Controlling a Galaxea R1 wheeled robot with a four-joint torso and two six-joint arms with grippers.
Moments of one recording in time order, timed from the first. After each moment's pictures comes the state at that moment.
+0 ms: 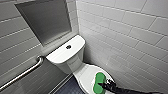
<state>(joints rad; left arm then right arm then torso) 1.63 3.01 -2.53 -0.03 0.05 0.16 -0.67 2.75 -2.10 0.20 0.11 0.22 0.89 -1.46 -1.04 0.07</state>
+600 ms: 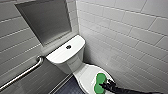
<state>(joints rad) 1.63 3.01 -2.53 -0.03 0.05 0.16 -0.67 2.75 -2.09 0.18 0.12 0.21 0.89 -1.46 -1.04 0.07</state>
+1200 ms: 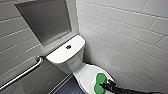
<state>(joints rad) 1.63 3.01 -2.52 -0.03 0.05 0.16 -0.67 2.73 -2.06 0.18 0.12 0.21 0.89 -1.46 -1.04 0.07</state>
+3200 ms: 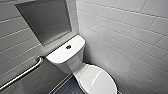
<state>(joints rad) 1.45 2.53 -1.82 -0.01 -0.03 0.18 -1.13 2.17 -1.56 0.20 0.18 0.21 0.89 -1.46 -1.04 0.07</state>
